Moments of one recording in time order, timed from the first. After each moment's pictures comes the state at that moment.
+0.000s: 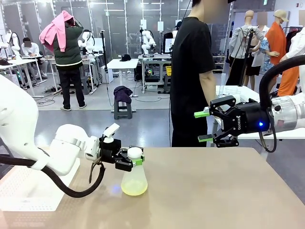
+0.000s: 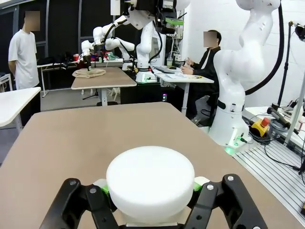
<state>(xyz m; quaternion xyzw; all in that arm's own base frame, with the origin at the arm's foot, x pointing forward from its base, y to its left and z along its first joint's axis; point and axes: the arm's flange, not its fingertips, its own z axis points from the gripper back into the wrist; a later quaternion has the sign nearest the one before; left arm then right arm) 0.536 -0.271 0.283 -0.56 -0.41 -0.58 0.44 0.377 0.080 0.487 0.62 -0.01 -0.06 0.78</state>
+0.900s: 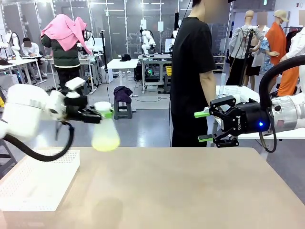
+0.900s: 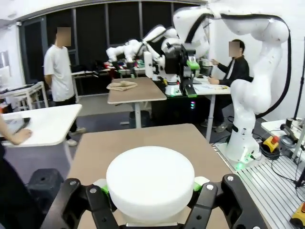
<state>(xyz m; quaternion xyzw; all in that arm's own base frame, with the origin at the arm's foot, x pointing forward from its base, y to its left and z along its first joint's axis) 0.563 -0.144 0.450 -0.51 -0.47 -0.55 0.46 0.377 0.080 0.487 0.62 -0.01 -0.06 0.78</state>
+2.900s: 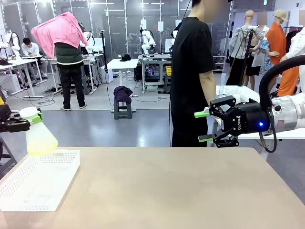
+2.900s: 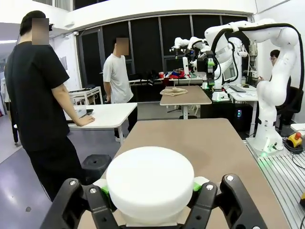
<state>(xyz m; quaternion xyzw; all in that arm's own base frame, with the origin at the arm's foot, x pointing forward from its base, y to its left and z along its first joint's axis) 0.516 0.098 0.412 -0.44 -0.58 -0.47 0.50 0.377 0.080 0.487 0.62 -0.01 -0.06 0.78</state>
